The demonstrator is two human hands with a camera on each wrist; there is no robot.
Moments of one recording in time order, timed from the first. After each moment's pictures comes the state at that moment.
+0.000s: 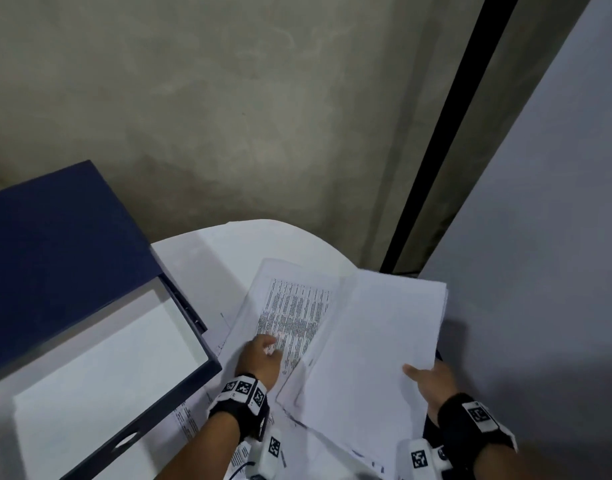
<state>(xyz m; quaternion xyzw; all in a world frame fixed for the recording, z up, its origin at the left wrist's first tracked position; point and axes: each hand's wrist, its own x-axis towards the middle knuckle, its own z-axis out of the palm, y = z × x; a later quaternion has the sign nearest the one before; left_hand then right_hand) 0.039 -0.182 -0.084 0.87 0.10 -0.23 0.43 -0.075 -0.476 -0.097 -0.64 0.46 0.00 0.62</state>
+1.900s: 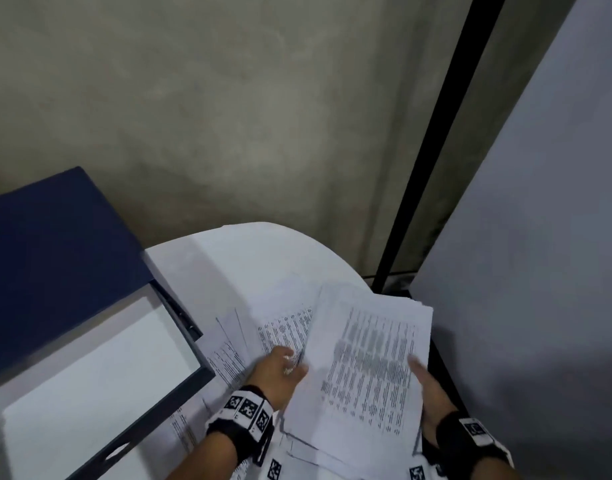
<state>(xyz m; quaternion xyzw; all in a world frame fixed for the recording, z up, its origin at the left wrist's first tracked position) 0.016 -0.198 -0.045 0.86 -0.02 -0.33 0.39 -0.092 -0.472 -0.112 -0.49 0.44 0.10 0.75</state>
